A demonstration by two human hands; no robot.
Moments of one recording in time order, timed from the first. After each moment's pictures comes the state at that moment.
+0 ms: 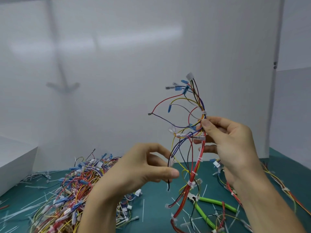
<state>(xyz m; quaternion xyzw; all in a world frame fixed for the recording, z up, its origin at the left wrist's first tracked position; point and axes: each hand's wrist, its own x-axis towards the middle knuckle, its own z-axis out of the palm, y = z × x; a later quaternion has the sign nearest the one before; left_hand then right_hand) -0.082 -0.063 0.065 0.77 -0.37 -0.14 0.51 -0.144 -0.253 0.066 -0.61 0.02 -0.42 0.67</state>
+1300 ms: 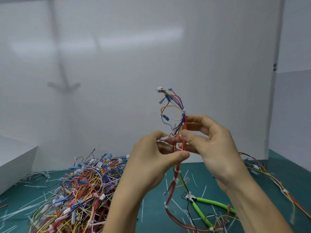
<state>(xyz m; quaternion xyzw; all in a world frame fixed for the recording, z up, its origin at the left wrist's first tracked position) -0.090 -0.095 0.063 0.77 -0.34 0.08 0.53 -0.140 -0.238 0.061 -0.68 -0.09 -0.36 0.64</state>
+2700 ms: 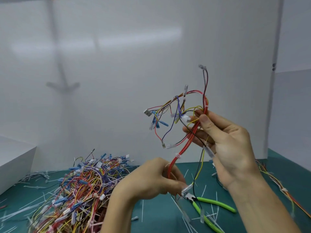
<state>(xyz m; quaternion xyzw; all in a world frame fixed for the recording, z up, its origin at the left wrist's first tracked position) -0.071 -0.090 0.041 0.82 -0.40 -0.17 0.37 -0.143 -0.242 0.067 -0.52 -0.09 -0.38 0.76</state>
